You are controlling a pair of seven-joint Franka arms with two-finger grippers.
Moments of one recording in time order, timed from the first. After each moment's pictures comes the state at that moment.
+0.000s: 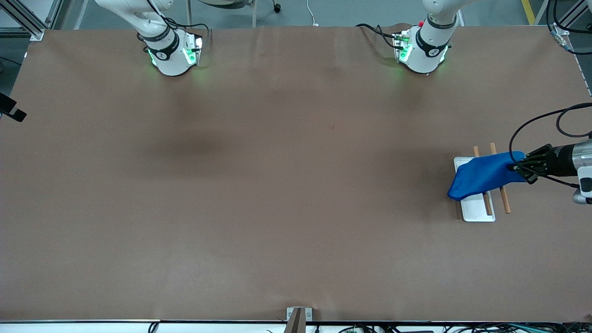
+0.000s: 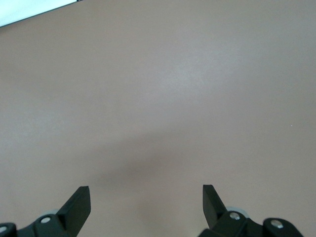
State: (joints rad) left arm 0.49 0.37 -0.29 -1.60 -0.05 1.69 -0.56; right arm -0.06 -0.04 -0.12 -1.51 0.03 1.51 0.09
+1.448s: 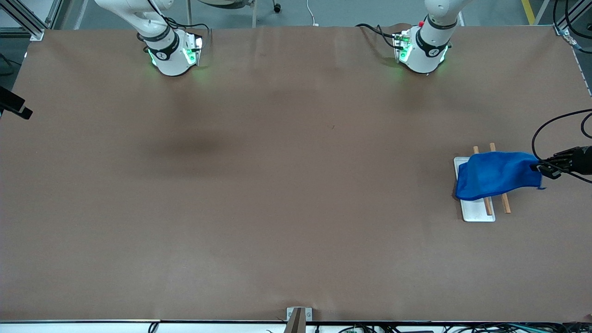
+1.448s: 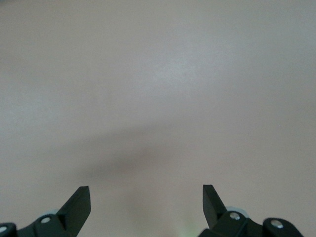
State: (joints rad) left arm 0.63 0.46 -0.29 -1.58 0.02 1.73 -0.23; right arm -0.04 -0.03 -0.11 -1.51 -0.02 1.48 0.08
